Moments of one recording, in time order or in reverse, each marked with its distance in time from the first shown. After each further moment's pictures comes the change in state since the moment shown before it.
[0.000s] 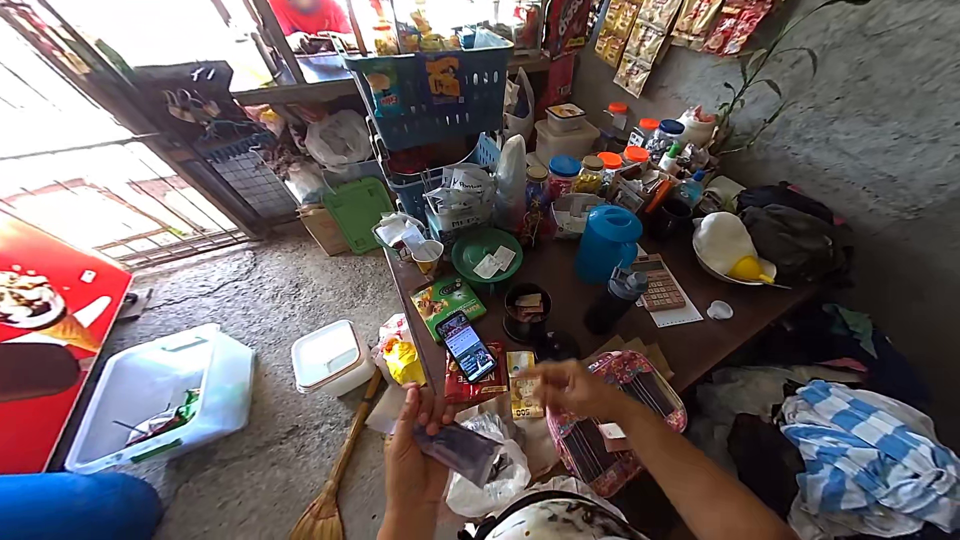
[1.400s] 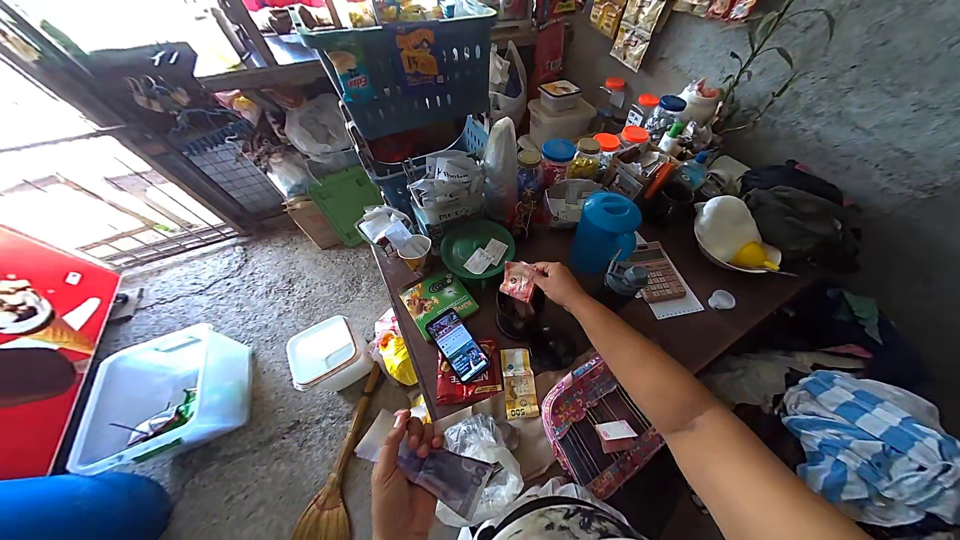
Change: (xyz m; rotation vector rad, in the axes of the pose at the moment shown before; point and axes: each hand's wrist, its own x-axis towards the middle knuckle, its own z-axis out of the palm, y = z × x) left_hand -0.009 -0.005 -0.011 0.126 0.251 -0.079; right_hand 0.135 0.062 -0.111 -0.234 0.490 0.322
